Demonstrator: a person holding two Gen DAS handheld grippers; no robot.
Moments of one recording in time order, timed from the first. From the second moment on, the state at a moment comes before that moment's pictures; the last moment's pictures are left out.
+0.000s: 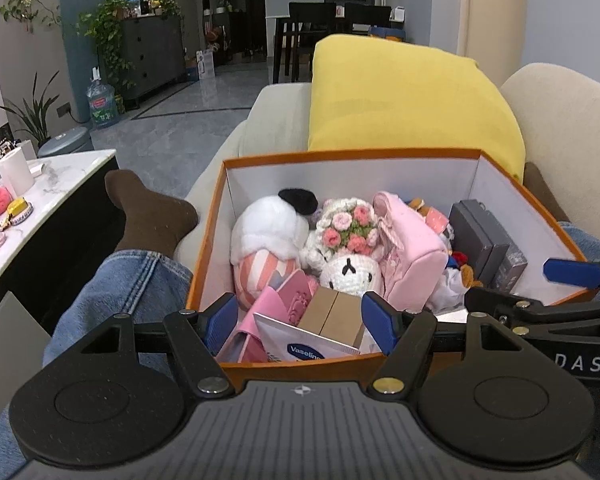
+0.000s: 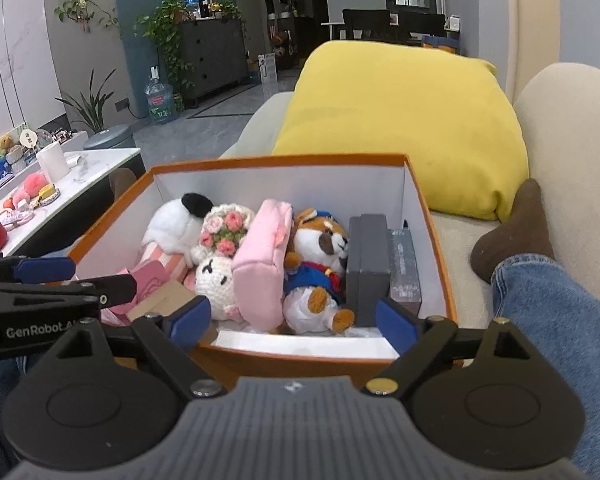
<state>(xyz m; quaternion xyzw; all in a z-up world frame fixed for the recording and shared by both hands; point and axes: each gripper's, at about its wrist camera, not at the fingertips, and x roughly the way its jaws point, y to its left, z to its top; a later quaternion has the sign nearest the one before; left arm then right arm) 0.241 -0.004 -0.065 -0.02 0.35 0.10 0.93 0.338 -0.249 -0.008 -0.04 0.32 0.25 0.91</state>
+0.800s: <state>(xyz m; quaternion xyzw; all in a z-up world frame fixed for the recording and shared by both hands) 0.244 0.001 -0.077 -0.05 0.35 0.10 0.93 0.334 -0.249 -0.016 -0.04 0.29 0.25 0.92</state>
